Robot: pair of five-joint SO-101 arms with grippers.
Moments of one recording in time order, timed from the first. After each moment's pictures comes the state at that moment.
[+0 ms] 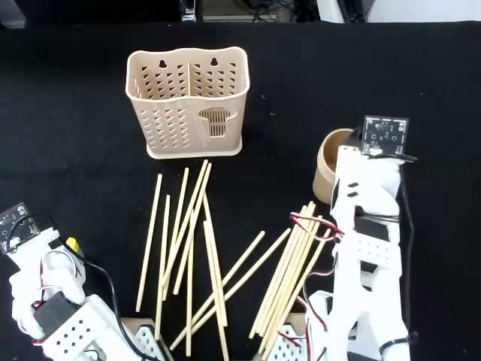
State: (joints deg) left arm -50.0 -103.6 96.4 63.6 -12.0; right arm 17.2 -41.2 72.3 -4.2 10.6
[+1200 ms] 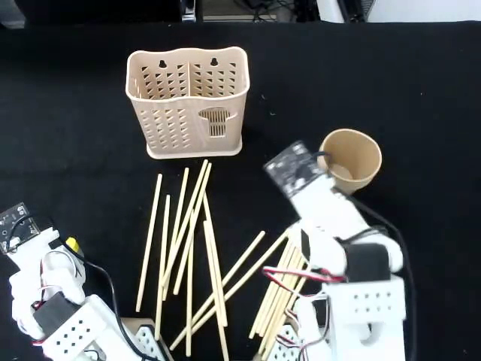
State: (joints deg) left arm -50.0 -103.6 96.4 63.6 -12.0; right arm -3.3 -64.9 54.5 82.0 35.8
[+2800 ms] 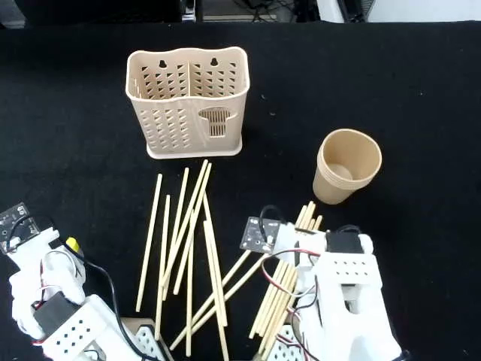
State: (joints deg) left arm -50.0 -103.6 96.4 63.6 -12.0; right arm 1.6 -51.8 79.9 69.0 75.4
